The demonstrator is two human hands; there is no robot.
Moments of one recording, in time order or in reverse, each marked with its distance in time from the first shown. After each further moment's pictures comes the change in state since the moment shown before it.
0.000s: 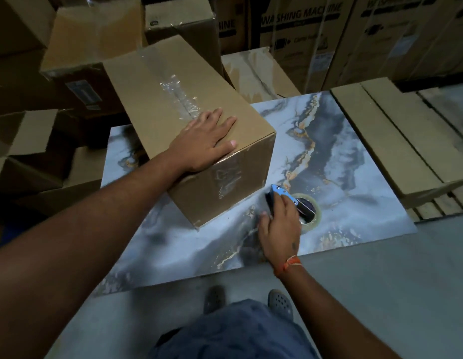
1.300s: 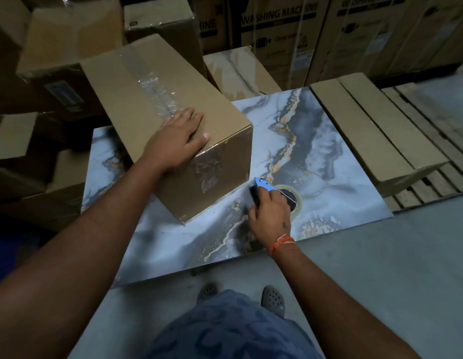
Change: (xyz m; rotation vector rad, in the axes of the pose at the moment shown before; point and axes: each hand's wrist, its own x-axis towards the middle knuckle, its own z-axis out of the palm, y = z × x) left_hand -0.024 0.016 -0.007 -0.108 0.098 -0.095; right_hand 0.016 0.018 -0.017 -0.215 -0.124 -0.055
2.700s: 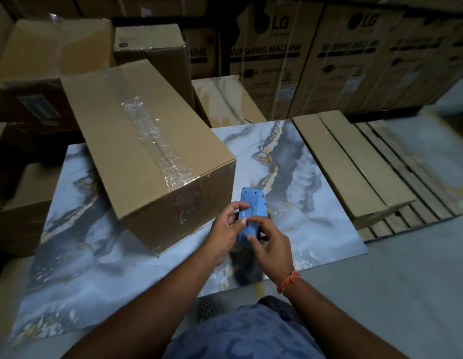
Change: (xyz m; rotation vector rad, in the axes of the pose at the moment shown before) left_hand -0.018 0.122 0.174 -1.629 -0.100 -0.366; right_hand 0.009 0.050 -0.032 0.553 0.035 -0.112
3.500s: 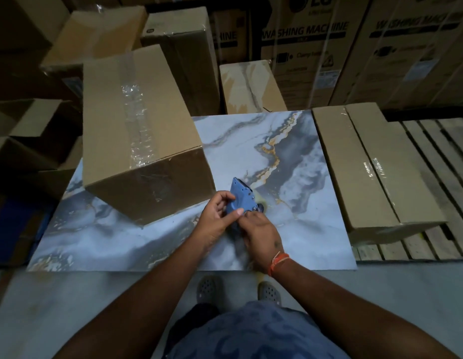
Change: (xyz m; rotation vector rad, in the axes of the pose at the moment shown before) left_hand 0.017 -0.027 0.069 0.194 0.287 0.192; right_hand 0.049 0.075 -0.056 -0.342 -0.319 -0.496
